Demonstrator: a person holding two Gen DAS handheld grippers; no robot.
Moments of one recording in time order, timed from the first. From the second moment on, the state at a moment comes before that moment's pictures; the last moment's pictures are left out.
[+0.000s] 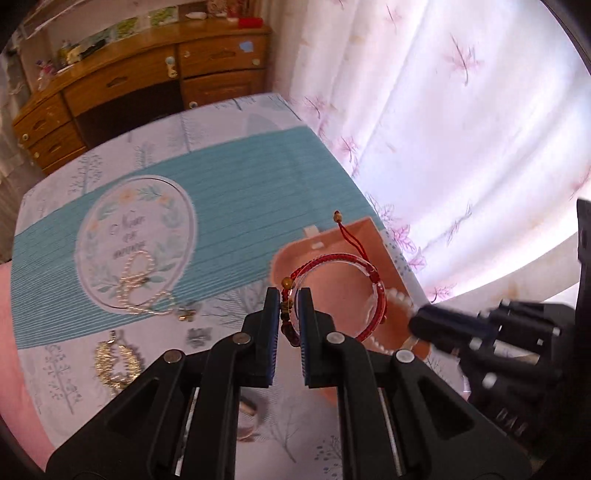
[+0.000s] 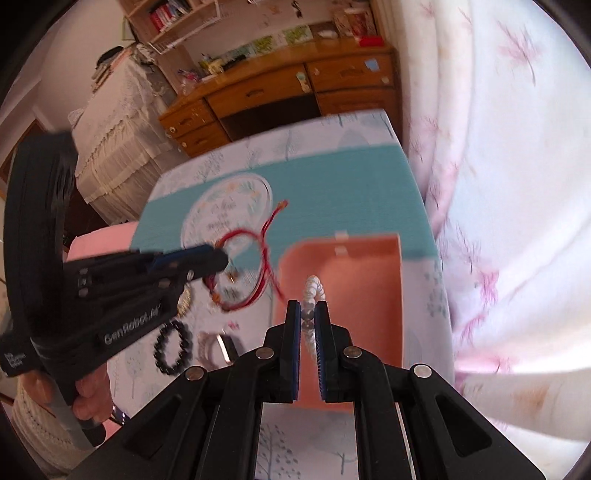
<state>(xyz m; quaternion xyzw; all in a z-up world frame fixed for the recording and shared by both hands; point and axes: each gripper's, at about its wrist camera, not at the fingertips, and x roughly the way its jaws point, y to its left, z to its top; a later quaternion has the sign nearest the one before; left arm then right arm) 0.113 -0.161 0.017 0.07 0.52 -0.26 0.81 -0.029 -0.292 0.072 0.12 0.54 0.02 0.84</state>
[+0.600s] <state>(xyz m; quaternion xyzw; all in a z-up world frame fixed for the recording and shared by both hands) 0.098 -0.196 -0.045 0.11 0.53 -0.28 0.79 -0.056 -0.309 -0.004 0.10 0.58 -0.04 0.81</state>
